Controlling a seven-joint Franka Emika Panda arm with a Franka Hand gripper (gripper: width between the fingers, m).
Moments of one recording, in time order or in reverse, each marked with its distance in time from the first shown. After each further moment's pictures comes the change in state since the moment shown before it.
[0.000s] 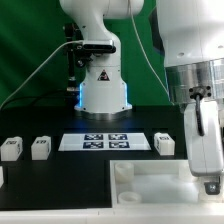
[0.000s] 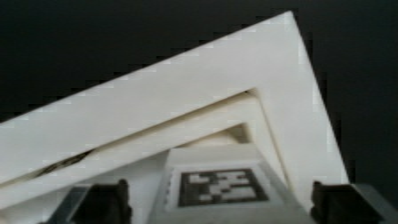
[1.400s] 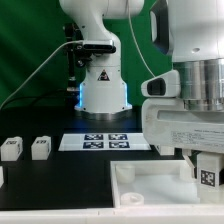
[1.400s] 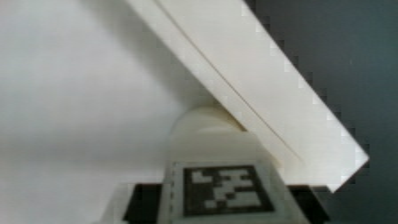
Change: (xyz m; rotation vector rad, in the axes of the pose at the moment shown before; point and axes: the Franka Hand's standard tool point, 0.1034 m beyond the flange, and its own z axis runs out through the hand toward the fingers) arm 0.000 0.002 -0.002 -0.046 0.052 -1.076
